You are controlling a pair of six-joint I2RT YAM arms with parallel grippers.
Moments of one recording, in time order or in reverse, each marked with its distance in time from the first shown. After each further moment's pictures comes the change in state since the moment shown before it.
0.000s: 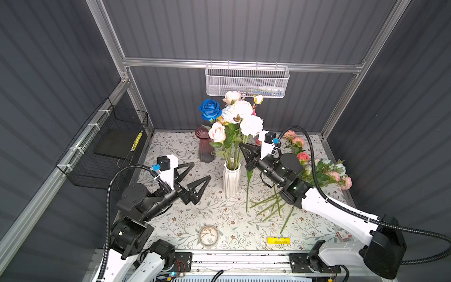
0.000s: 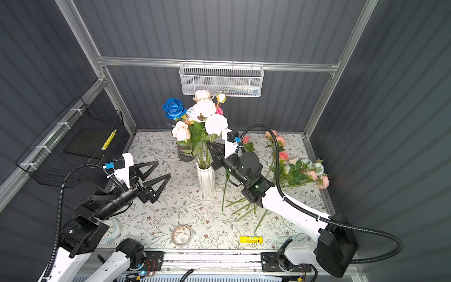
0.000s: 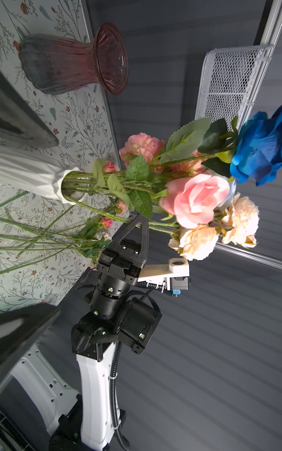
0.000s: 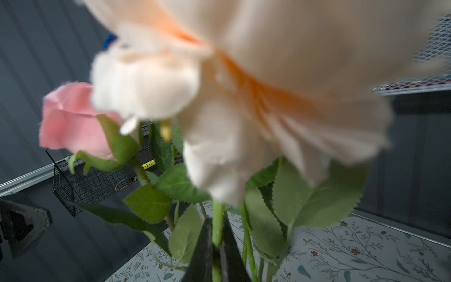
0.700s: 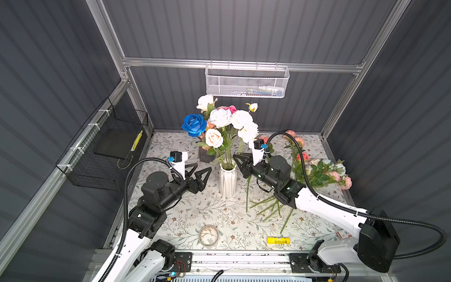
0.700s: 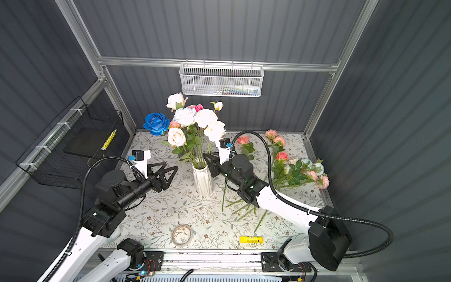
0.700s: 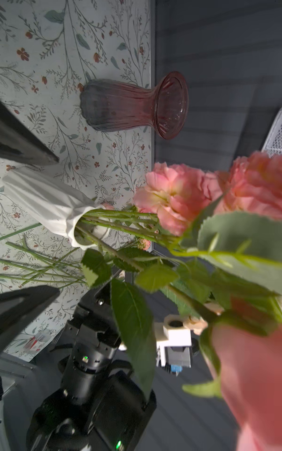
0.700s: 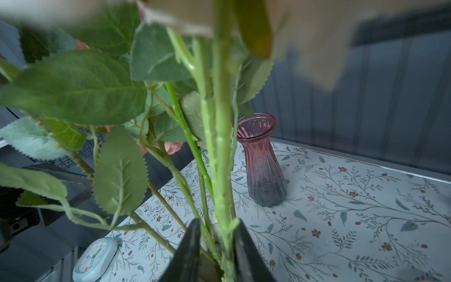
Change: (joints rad) left arm 0.000 0.149 -0.099 0.037 -0.182 -0.050; right arm 0.006 0.067 -0.036 -0.095 -0.022 0.013
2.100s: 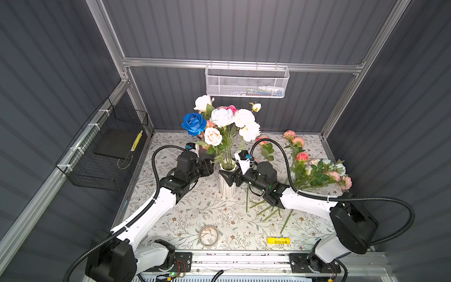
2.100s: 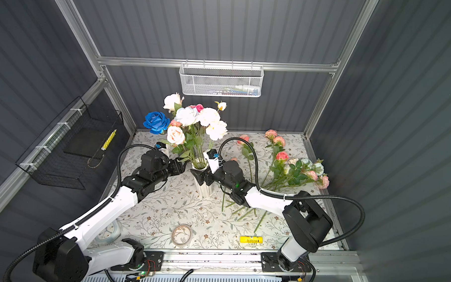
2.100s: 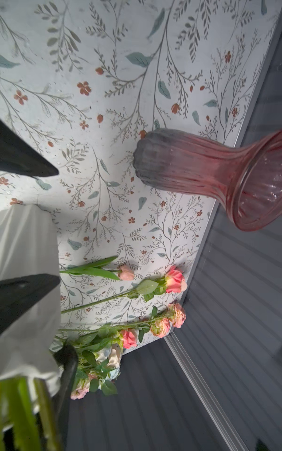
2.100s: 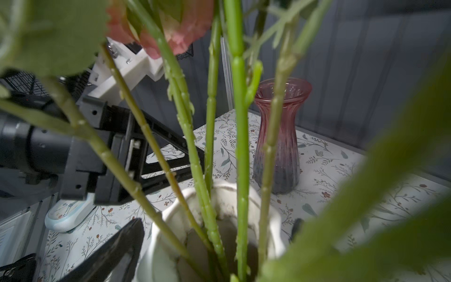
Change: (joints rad) left arm 0.000 0.539 0.122 0.056 -0.215 -0.148; right arm 0.016 0.214 -0.050 0.197 -0.104 -0.172
